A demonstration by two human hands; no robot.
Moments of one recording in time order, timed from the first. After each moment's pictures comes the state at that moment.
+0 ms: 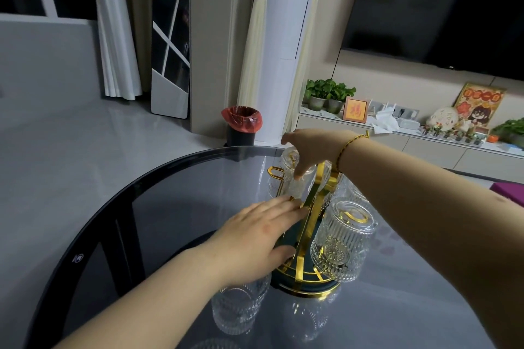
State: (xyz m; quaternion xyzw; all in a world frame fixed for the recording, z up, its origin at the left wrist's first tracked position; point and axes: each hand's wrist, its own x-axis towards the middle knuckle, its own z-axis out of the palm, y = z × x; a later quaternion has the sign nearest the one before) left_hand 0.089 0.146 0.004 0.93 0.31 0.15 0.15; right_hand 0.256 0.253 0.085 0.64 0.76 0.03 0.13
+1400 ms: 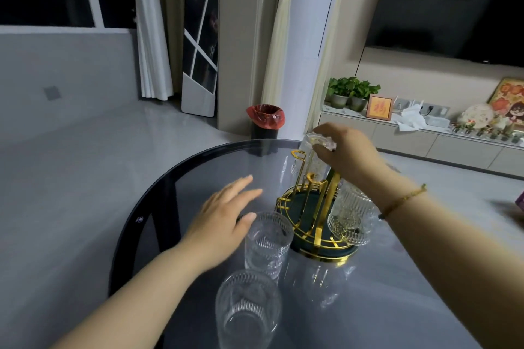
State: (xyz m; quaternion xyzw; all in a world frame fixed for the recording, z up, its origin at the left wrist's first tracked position) left_hand 0.019 0.101 -0.012 0.82 0.45 0.33 0.14; right_hand 0.228 0.126 0.085 0.62 0.73 0.05 -0.27
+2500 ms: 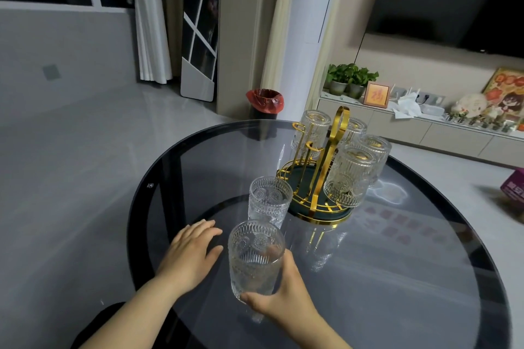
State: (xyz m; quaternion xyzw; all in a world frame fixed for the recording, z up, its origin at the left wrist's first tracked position) left_hand -0.029 0.052 -0.127 0.78 0.58 0.19 0.15; right_hand 0.144 -0.027 -0.104 0.60 0.61 -0.36 -0.38
